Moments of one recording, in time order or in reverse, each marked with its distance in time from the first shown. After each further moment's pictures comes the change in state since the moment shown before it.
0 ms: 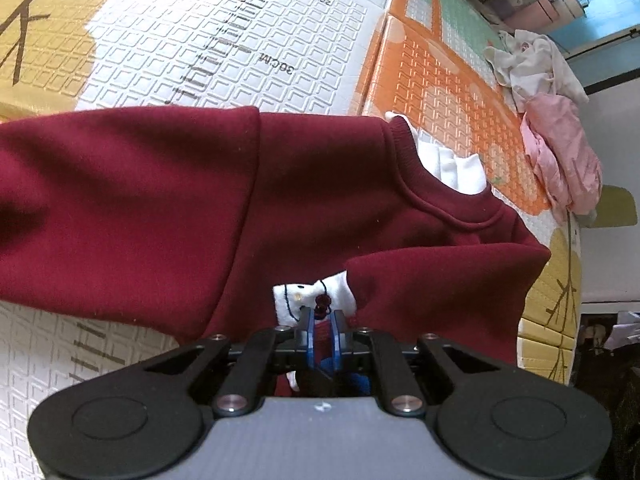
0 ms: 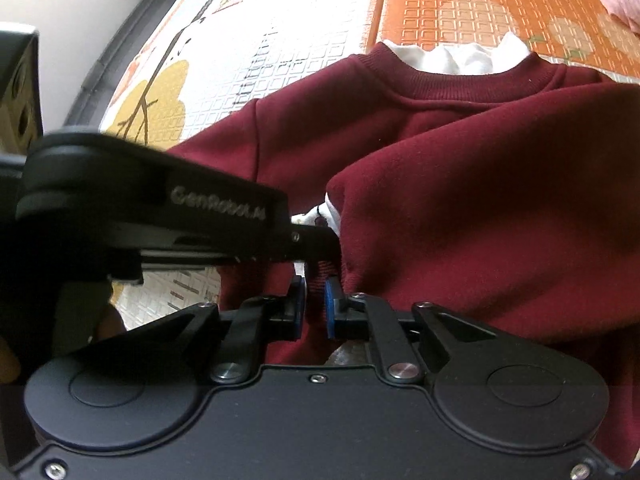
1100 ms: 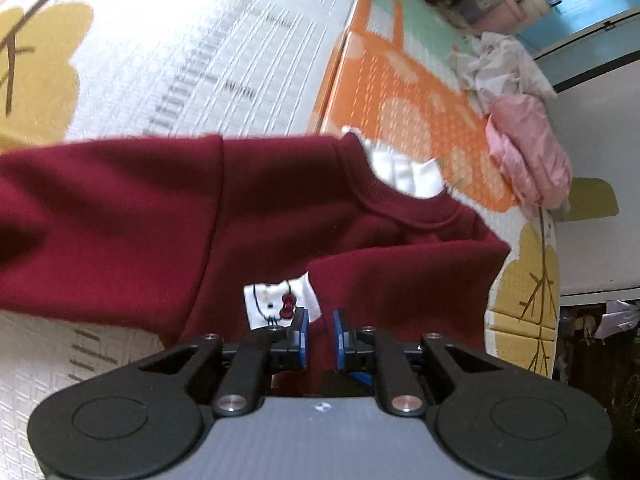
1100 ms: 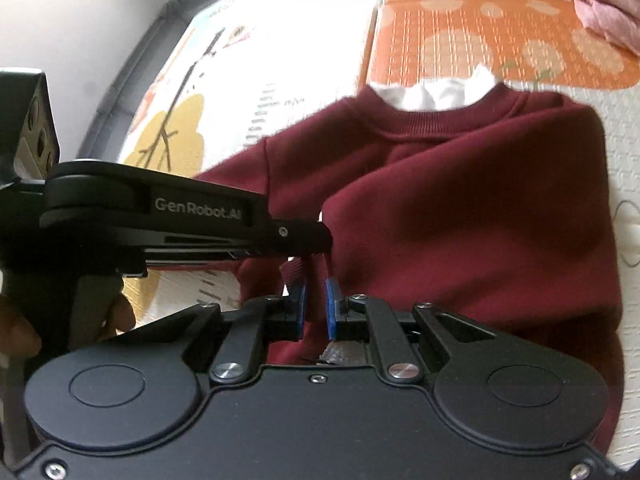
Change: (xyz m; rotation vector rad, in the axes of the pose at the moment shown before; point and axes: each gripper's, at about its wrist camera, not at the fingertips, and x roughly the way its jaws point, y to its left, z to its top) left arm -0.017 -0.014 -0.005 0.038 -0.020 -0.056; right arm -0.042 -0.010 0.002 0.032 -0.051 0.050
